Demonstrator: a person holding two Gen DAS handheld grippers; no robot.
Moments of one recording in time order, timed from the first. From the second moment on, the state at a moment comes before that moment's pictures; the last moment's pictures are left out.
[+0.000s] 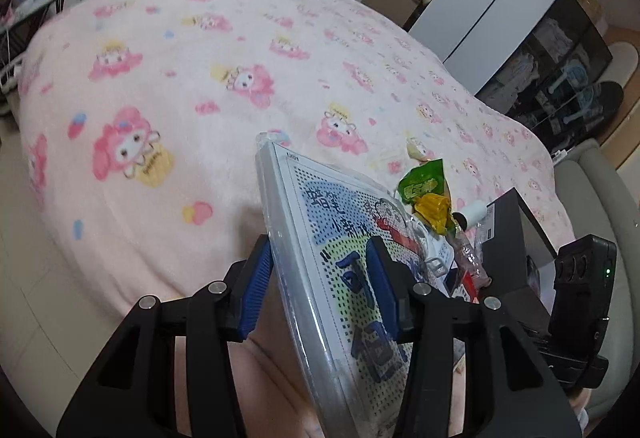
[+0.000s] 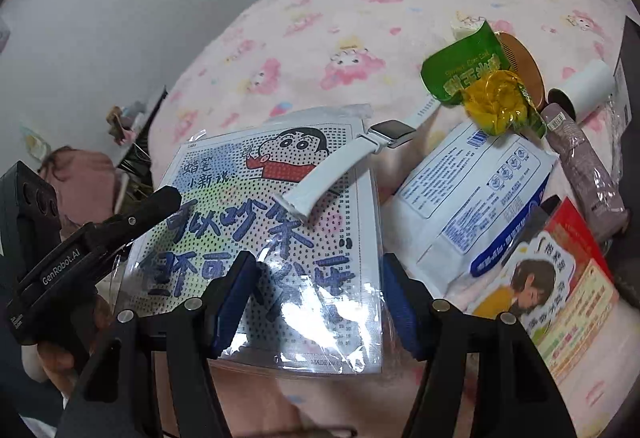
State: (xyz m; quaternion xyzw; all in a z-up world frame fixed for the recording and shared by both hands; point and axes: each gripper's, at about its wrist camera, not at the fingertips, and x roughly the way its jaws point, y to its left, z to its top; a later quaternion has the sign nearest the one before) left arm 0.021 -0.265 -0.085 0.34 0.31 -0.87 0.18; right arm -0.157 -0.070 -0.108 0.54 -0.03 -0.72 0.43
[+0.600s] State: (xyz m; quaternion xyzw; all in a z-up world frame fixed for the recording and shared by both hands) left arm 0.045 -0.235 -0.026 0.29 0.27 -0.90 0.16; right arm -0.129 -0.037 -0.105 0.55 -0.14 -0.68 0.47
